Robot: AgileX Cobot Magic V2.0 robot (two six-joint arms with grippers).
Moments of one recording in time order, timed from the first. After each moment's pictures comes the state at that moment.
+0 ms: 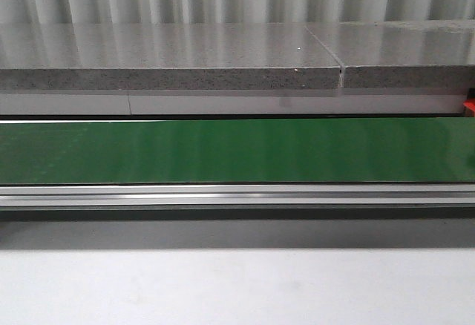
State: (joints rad) left arm -0.04 0.58 -0.68 -0.04 0.78 0.12; right arm -0.37 2.19 -1.99 0.19 0.95 -0.25
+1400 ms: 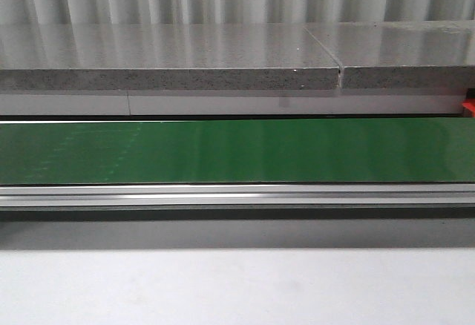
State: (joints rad) left arm -0.04 0.58 -0.68 -0.04 0.78 0.12; right arm -0.01 0.81 -0.77 0.20 0.66 -0.25
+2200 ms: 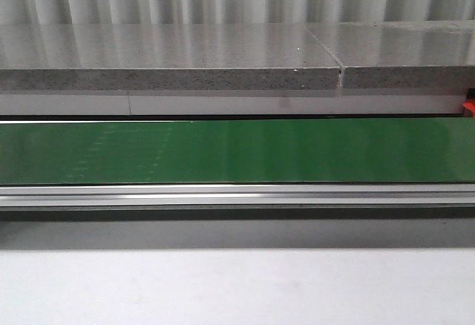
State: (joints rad) left arm -0.04 0.58 -0.68 -0.04 0.78 0.12; right arm -0.01 0.59 -0.62 0.20 0.68 -0.22
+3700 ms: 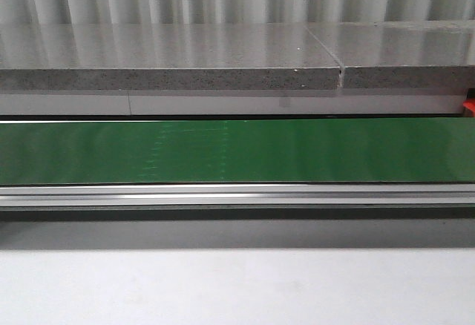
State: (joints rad) left arm -0.04 0.63 -0.69 -0.02 0.77 0.06; right arm -0.01 0.59 -0.62 0.20 0.68 -0.22
